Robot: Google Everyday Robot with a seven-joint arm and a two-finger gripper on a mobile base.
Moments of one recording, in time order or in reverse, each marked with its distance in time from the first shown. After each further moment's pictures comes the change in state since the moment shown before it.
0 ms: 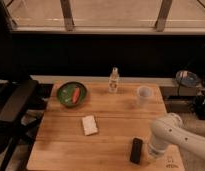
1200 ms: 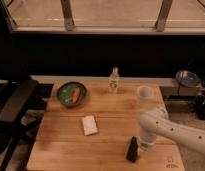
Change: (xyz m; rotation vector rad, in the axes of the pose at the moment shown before) arm -0.038 -0.012 -0.008 -0.001 0.011 0.005
